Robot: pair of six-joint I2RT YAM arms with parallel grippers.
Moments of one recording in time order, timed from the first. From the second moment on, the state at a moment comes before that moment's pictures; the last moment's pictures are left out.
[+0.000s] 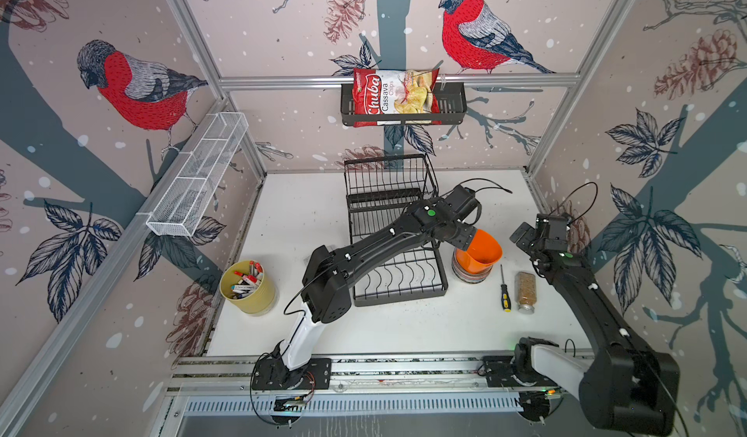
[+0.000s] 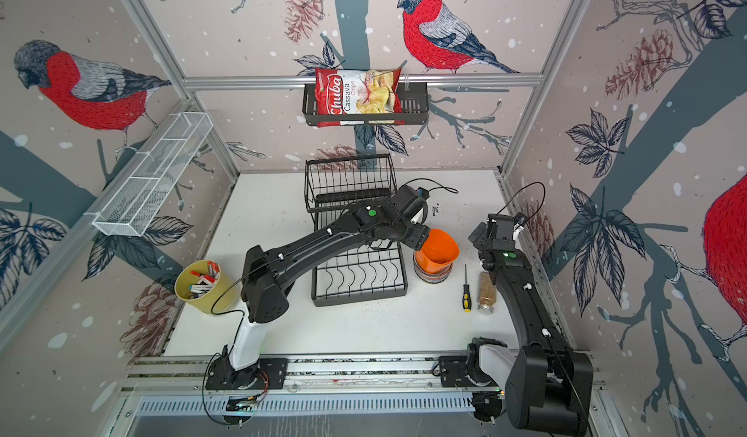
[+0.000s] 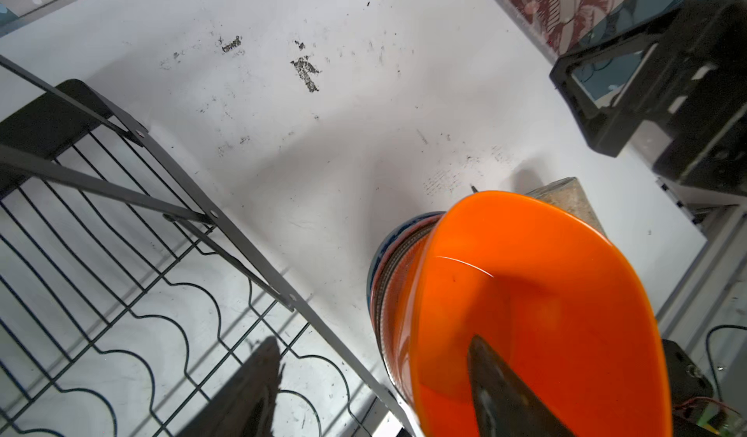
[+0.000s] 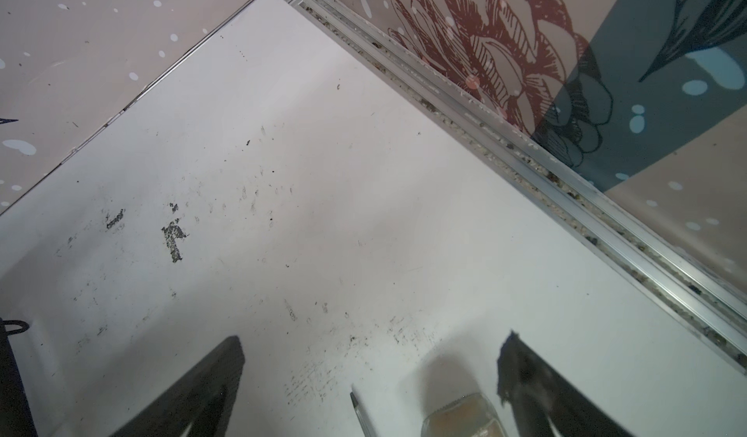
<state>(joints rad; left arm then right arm) -1.01 2.13 2.13 -0.90 -0.08 -0.31 -0.06 1.11 0.73 -0.40 0.28 0.52</state>
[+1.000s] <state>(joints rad) -1.02 2.26 2.33 -1.02 -0.07 -0.25 -0.07 1.15 0.73 -0.37 0.24 0.52</state>
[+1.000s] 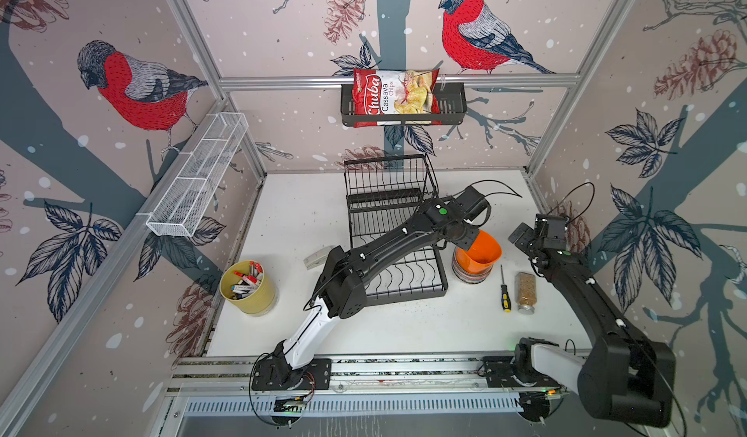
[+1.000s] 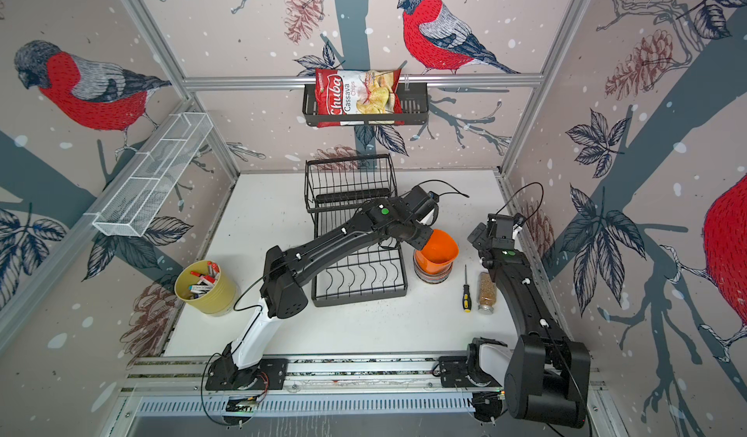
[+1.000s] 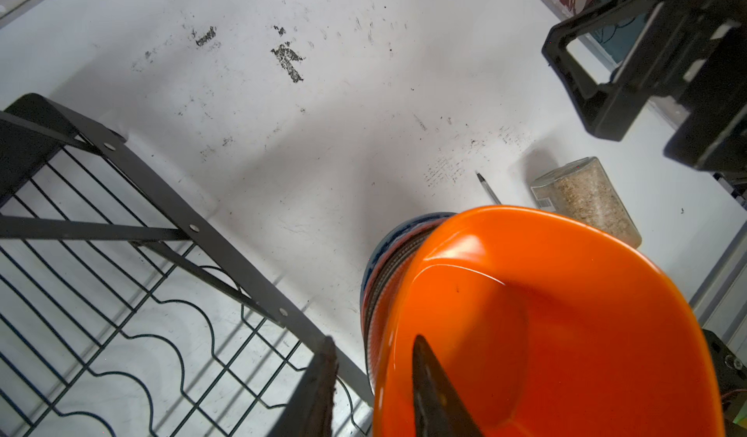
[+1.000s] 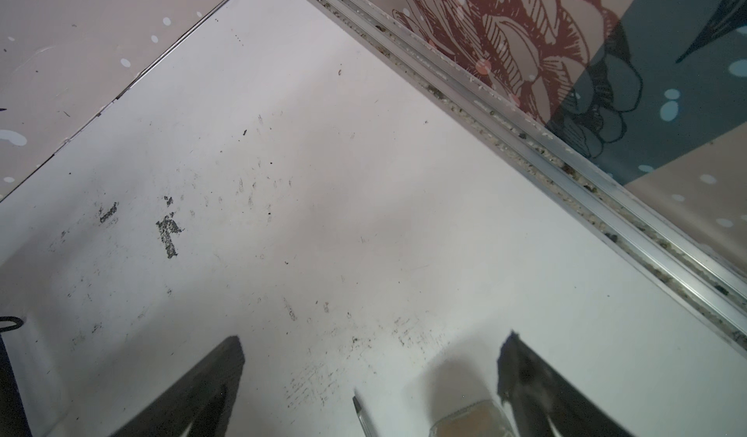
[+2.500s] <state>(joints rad) -1.02 2.29 2.37 -1.04 -0.05 -0.23 -0.07 1.15 0.72 -0.37 0.24 0.52</state>
